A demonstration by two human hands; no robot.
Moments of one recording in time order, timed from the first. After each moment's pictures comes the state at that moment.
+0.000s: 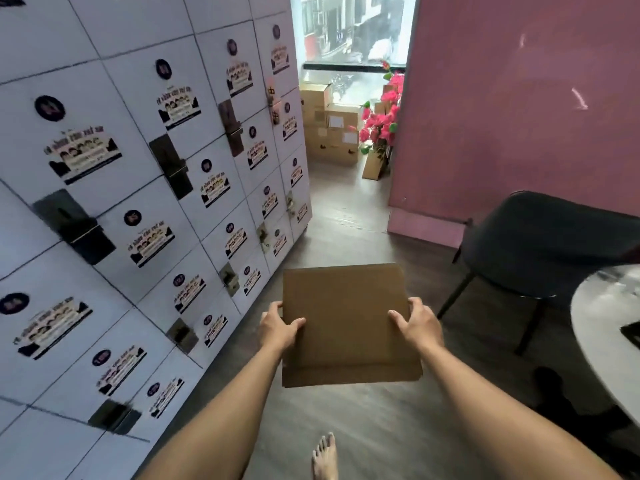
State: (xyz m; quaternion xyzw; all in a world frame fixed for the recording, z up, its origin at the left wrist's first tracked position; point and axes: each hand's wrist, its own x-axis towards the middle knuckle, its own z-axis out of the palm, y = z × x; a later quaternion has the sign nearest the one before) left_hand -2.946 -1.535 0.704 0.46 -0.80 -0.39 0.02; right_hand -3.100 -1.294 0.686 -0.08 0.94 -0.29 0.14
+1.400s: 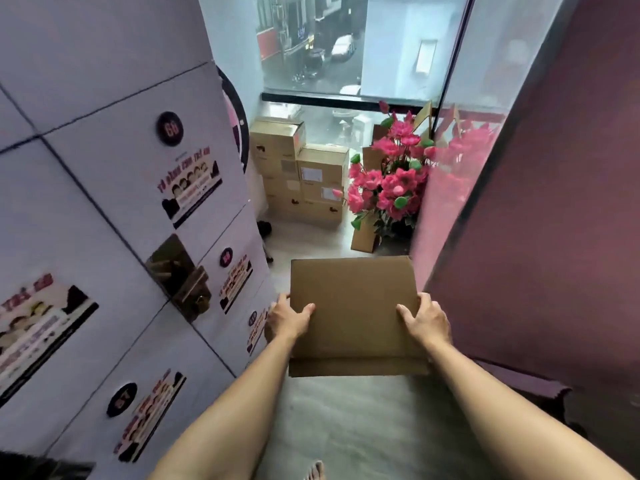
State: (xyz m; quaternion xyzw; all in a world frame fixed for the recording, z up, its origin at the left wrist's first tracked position) left_hand -3.824 -2.005 0.720 0.42 -0.82 -0.40 0.02; right_hand -3.935 -1.757 0.699 -0.01 0.96 -0.28 0.10
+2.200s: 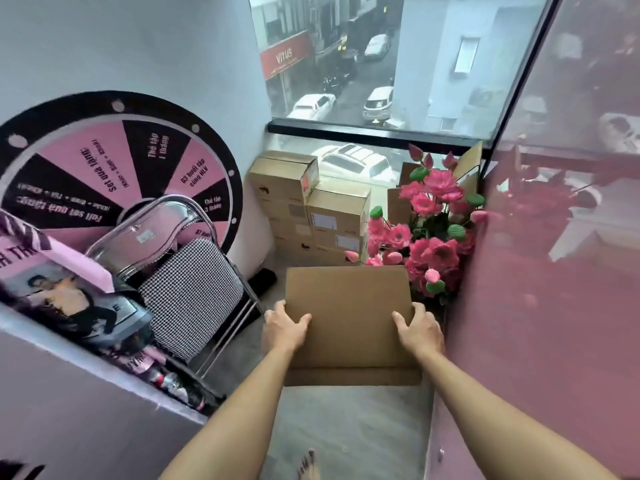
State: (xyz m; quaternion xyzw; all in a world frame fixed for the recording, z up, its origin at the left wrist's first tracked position) left_hand -4.249 -2.166 0.712 0.48 -0.82 -0.32 0.01; right_hand -4.376 -1.935 0.691 -0.03 0.94 -0.30 0.14
